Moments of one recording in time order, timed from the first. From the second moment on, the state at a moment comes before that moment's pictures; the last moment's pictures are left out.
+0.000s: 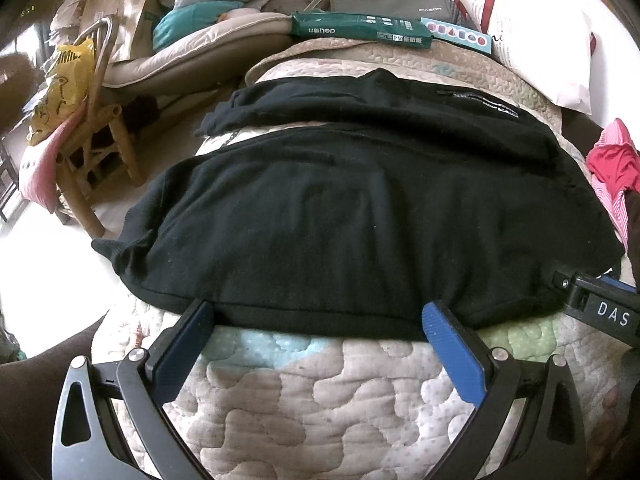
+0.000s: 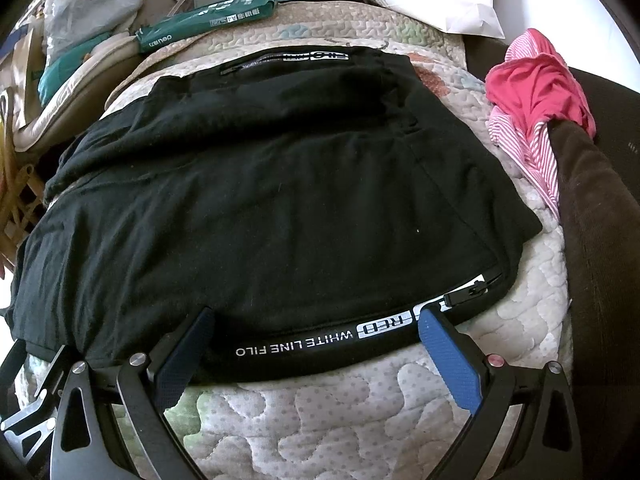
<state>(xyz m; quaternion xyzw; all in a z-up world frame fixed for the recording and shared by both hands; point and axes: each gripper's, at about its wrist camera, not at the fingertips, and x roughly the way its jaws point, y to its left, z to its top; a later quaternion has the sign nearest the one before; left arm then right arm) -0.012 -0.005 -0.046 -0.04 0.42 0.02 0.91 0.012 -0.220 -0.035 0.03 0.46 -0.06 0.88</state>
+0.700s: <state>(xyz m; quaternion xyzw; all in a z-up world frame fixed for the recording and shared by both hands) -0.009 -0.012 -0.046 -0.03 0.42 0.03 0.91 0.011 -0.219 -0.035 0.03 0.46 -0.07 0.89</state>
